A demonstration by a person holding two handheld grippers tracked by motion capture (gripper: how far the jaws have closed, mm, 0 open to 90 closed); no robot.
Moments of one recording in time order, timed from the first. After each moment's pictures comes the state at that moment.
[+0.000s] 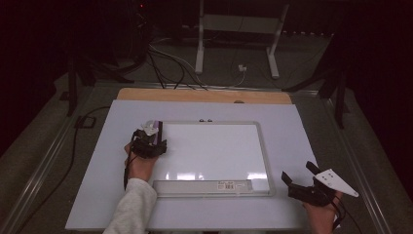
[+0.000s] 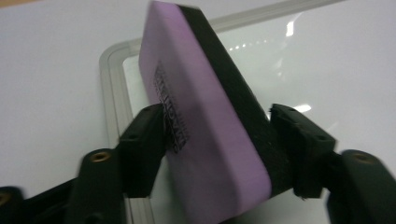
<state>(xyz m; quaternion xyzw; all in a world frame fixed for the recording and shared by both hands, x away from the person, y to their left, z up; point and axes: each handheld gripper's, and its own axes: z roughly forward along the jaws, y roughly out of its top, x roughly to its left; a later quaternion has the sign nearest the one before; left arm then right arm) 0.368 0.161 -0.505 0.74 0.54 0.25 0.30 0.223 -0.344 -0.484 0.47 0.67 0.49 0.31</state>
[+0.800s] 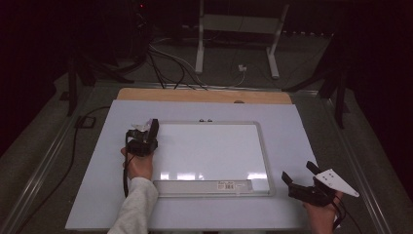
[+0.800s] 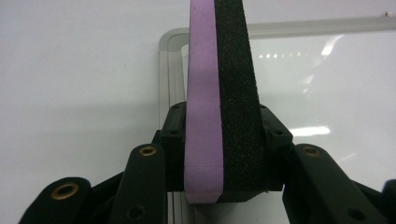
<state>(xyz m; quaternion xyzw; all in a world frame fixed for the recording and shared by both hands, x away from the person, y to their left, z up) 0.373 0.170 -0.504 0.67 0.63 0.26 0.29 0.223 -0.345 -0.483 0.47 0.66 0.49 0.31</state>
